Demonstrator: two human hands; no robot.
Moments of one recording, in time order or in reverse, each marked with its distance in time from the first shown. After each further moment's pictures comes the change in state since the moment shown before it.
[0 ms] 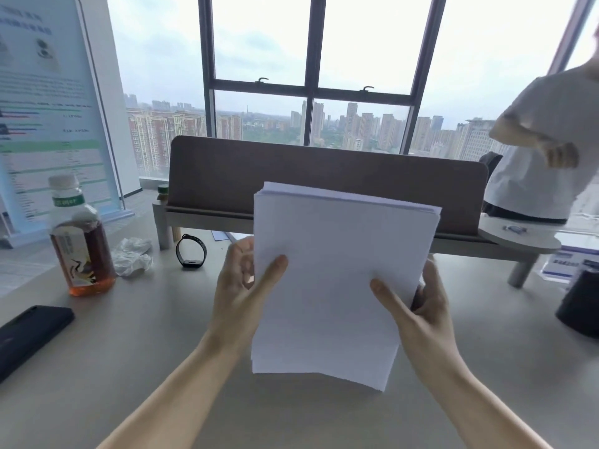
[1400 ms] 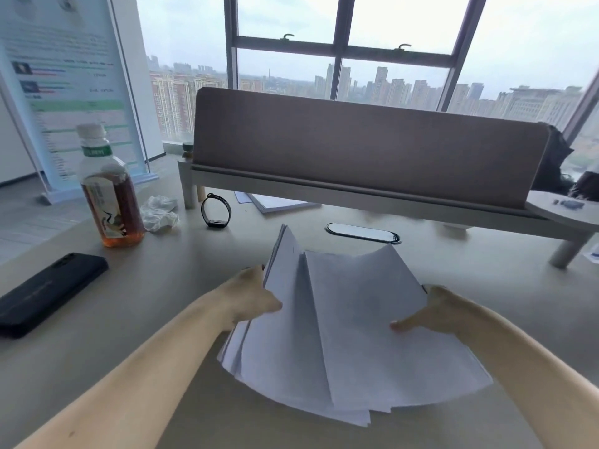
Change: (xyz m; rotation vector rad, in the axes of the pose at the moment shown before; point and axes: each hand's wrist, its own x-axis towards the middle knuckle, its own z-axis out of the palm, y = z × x) left_hand 0.008 -0.047 -0.057 0.835 -0.318 -0.633; right_hand 0.054 0.089 -0.040 -0.875 -0.422 0.787
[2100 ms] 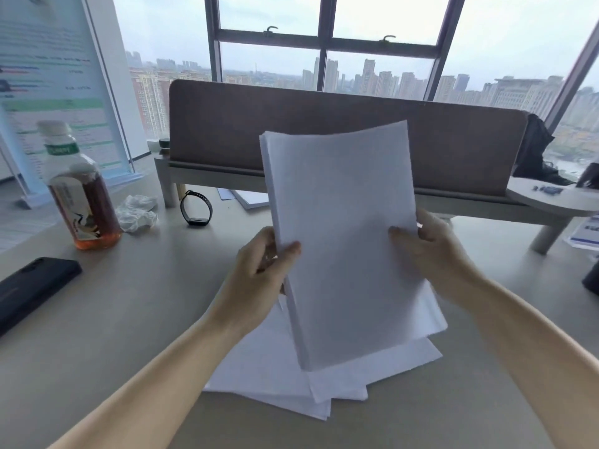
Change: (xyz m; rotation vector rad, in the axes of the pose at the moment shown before) left_hand -0.032 0.043 0.033 -0.594 0.236 0.470; right_hand -0.033 -0.042 -0.026 0.573 0.307 -0.552
